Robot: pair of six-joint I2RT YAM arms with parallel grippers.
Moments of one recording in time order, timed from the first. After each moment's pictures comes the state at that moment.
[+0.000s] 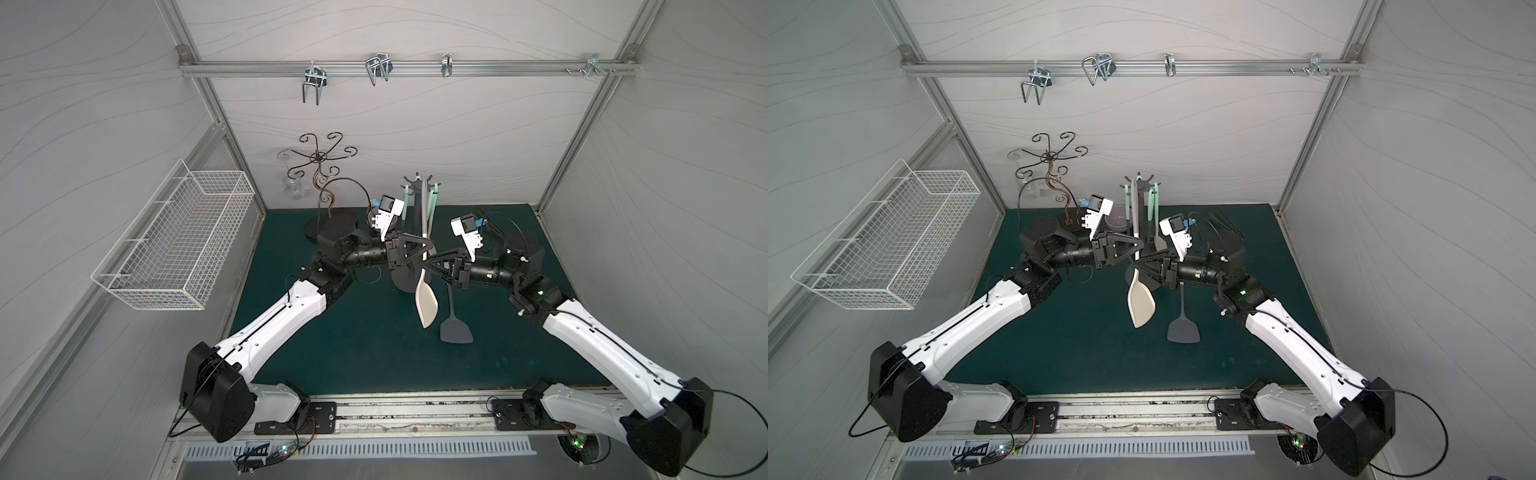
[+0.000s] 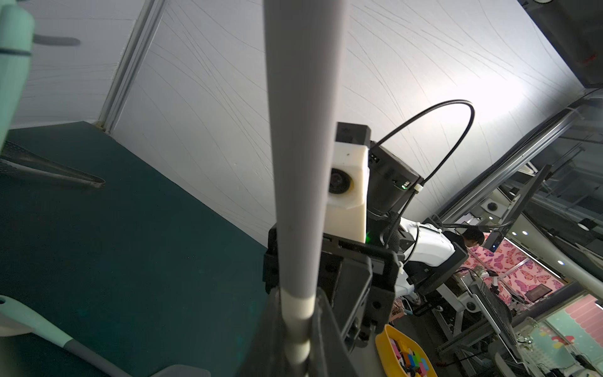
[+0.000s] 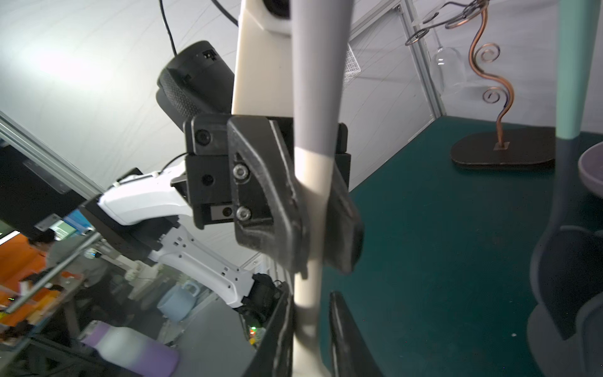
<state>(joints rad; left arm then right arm) -0.56 1.33 1.13 0.29 0.89 -0.73 0.63 1.11 1.00 0.03 -0.78 0.47</state>
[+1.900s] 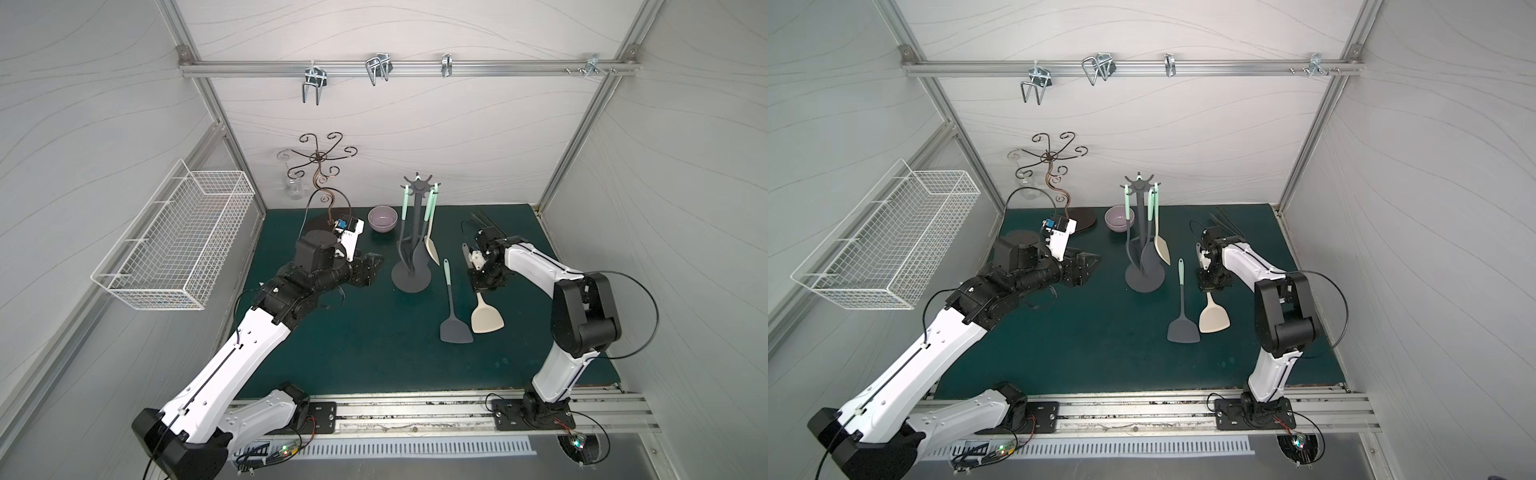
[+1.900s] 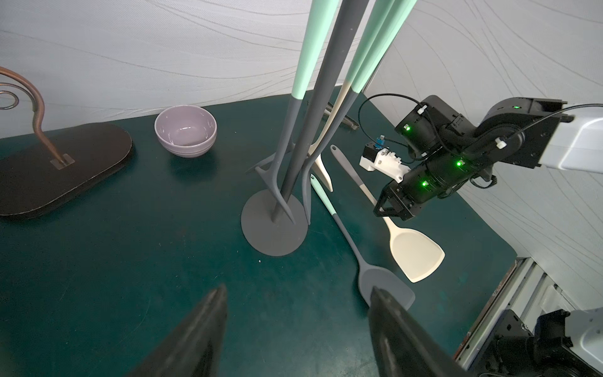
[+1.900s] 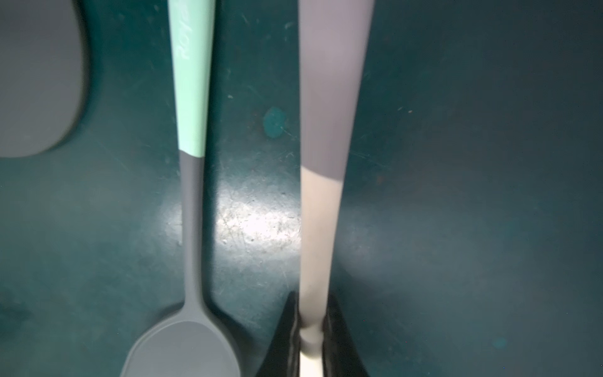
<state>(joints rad) -0.51 1.06 1.15 -0.58 0.14 -0.22 0.30 1.80 1.28 -0.92 -0.09 0.06</state>
